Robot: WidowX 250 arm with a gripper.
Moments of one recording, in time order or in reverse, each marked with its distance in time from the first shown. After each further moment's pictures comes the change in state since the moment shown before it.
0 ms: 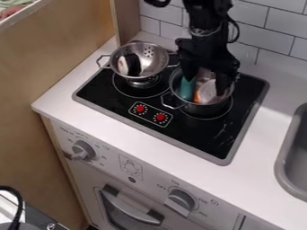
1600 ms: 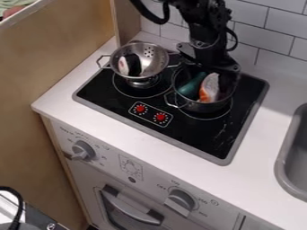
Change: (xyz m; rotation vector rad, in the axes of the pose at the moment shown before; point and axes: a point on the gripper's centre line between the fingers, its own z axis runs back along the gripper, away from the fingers) arm 0.015 -0.011 -0.025 0.035 -0.134 0.033
